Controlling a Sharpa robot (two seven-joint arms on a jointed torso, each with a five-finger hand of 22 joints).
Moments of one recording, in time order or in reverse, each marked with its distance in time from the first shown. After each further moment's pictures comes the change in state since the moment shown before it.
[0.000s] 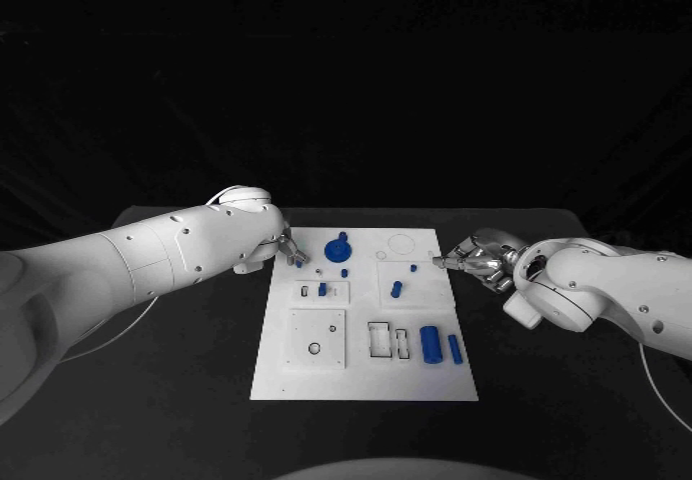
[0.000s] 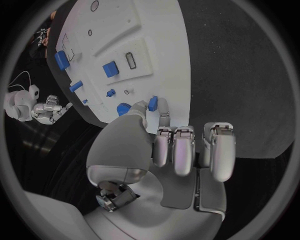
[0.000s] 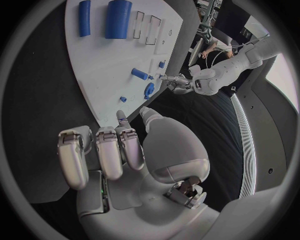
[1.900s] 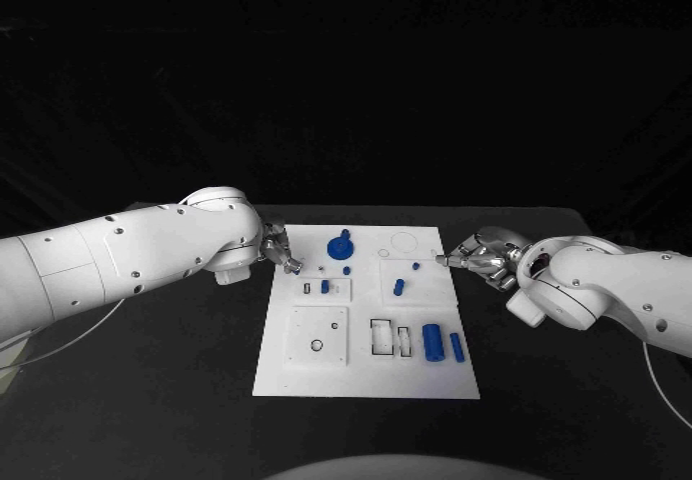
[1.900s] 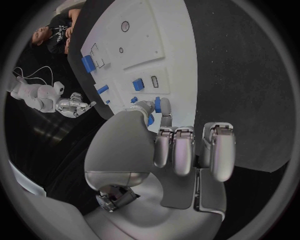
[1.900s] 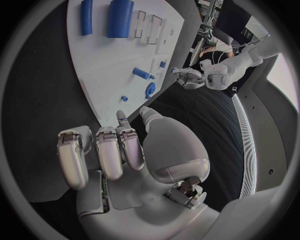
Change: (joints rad) left arm 0.049 -0.222 0.000 0.341 0.109 -0.039 -0.010; left_hand 0.176 -0.075 0.322 0.016 0.150 -0.003 0.000 -0.006 0.025 -0.002 0.002 0.000 0.000 0.000 0.000 0.000 0.000 0.000 0.000 0.000 0.000 0.000; right arm 0.000 0.000 0.000 -0.005 -0.003 0.001 -0.008; right_hand 0.004 -0.004 0.000 0.000 0.000 0.000 0.000 0.000 0.000 0.000 0.000 0.000 0.000 0.000 0.000 0.000 -0.001 0.000 0.000 0.007 0.000 -0.001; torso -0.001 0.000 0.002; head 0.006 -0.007
